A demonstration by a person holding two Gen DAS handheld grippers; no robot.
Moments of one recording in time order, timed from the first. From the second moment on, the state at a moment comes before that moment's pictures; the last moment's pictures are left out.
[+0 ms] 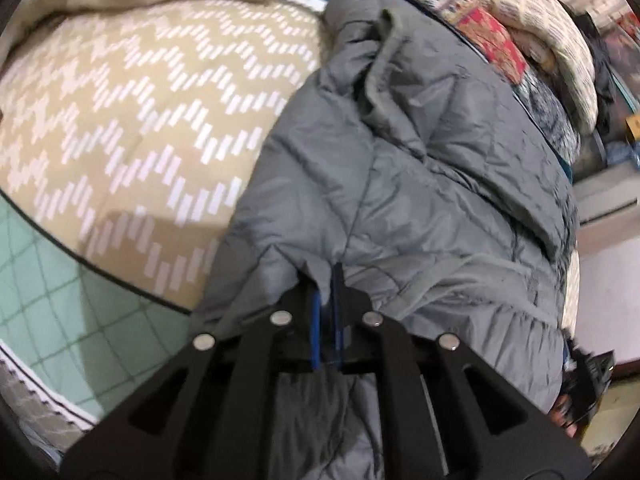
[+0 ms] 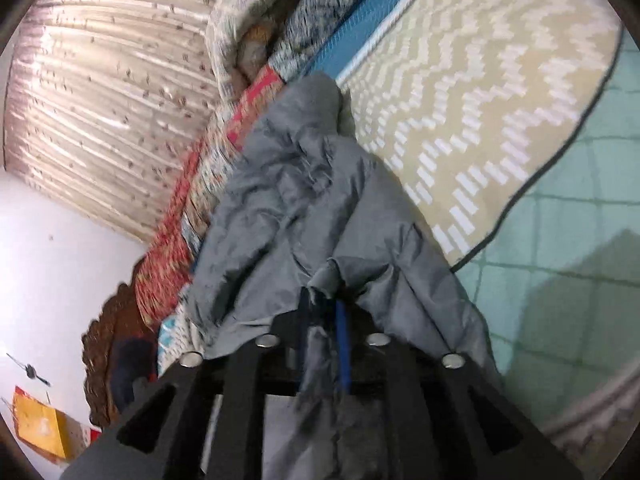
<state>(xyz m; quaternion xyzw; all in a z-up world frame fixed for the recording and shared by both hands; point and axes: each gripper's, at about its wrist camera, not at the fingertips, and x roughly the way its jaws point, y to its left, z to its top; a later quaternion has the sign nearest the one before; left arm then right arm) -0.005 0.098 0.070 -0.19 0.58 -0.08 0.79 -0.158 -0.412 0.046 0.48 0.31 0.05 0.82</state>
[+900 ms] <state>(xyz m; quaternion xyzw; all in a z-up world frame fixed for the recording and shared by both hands) -0.034 0.022 0.078 0.04 0.51 -0.16 0.84 -0.086 -0.285 0.061 0.13 0.43 0.08 0.89</state>
